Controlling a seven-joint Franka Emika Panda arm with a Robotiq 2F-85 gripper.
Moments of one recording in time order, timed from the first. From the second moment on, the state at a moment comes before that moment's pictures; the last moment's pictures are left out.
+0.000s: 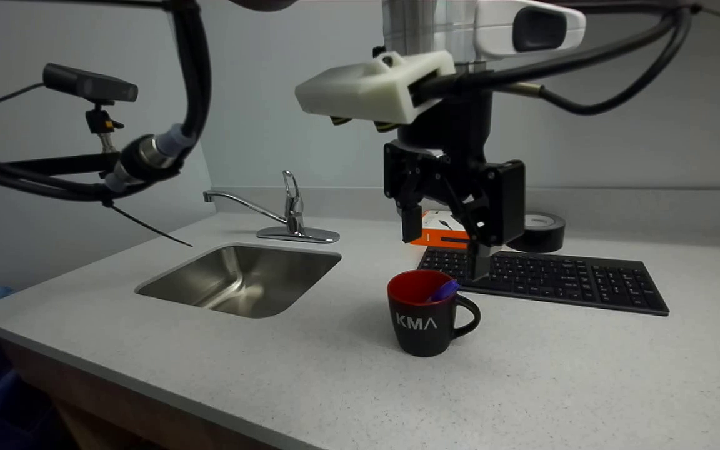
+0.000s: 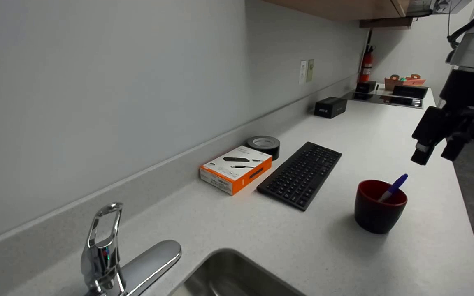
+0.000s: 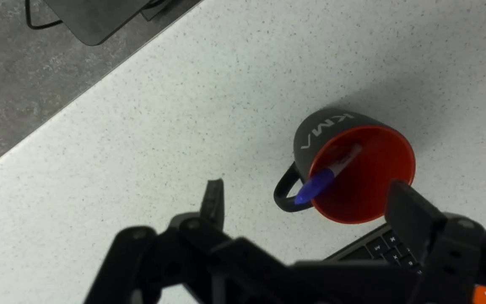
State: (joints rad) arm -0.29 -0.51 -0.19 -2.62 -0.03 2.20 0.18
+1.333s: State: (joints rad) arm -0.28 -0.38 -0.22 -2.59 0.17 2.21 0.16
